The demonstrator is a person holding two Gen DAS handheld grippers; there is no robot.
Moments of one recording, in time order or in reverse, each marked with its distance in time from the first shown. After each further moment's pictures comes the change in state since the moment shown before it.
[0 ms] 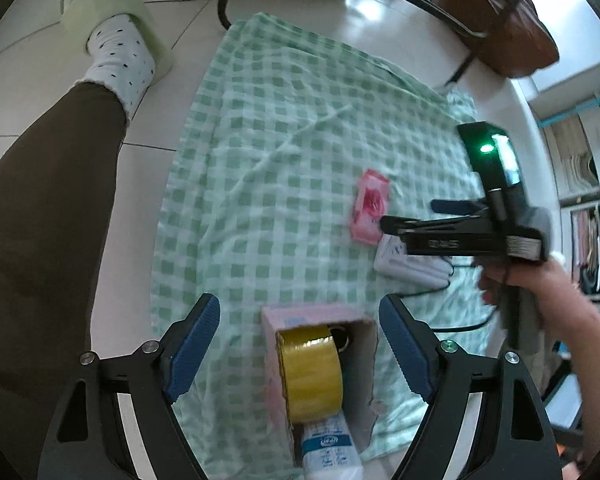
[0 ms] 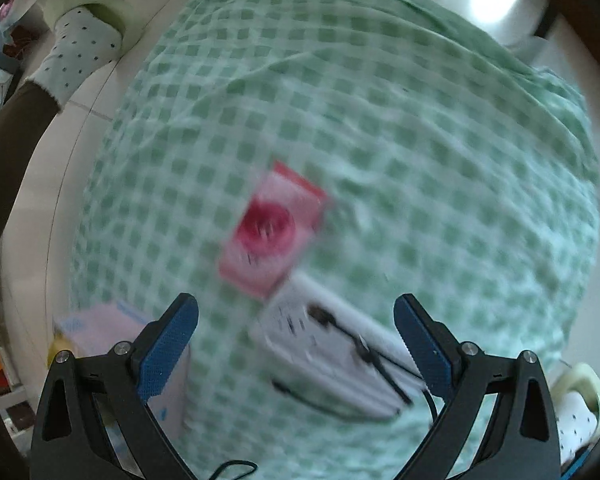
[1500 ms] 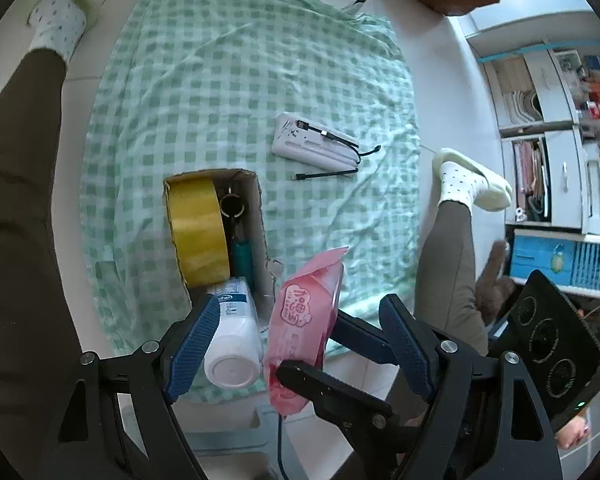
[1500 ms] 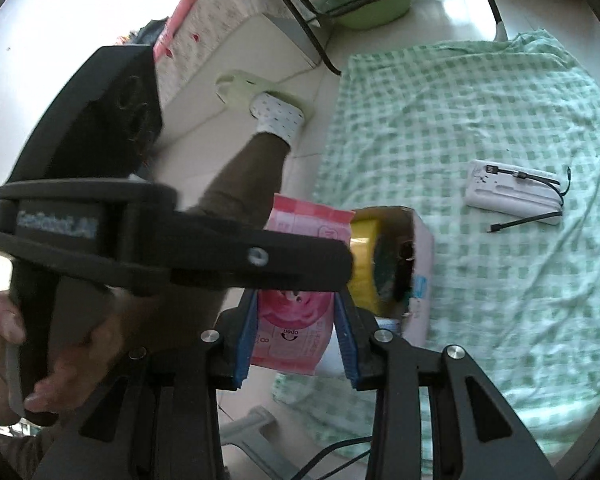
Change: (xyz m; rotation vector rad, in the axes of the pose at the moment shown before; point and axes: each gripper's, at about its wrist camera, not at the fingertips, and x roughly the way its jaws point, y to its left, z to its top) left arm -0.040 -0.046 -0.058 0.104 0.214 -0.176; right arm -0.137 0.131 -0.238 0.206 -0.483 0.499
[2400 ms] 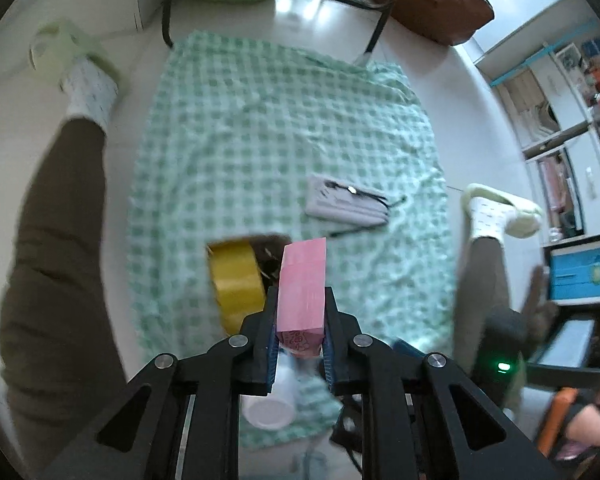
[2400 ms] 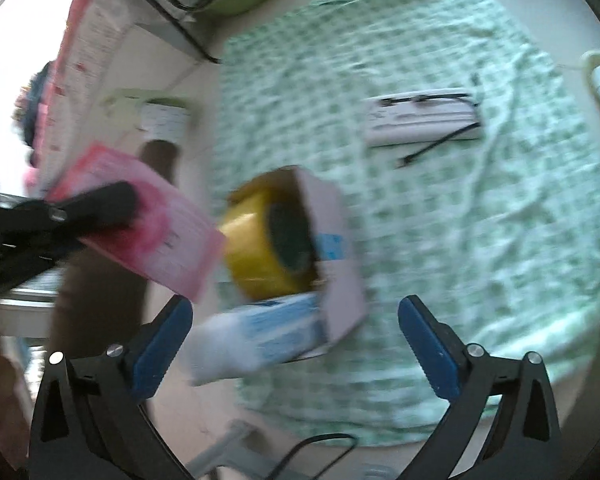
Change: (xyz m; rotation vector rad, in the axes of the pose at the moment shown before) left arm -0.023 -0.020 -0.021 0.080 -0.235 0.185; right arm 0.028 -0.054 -0.016 0.299 0.112 -0.422
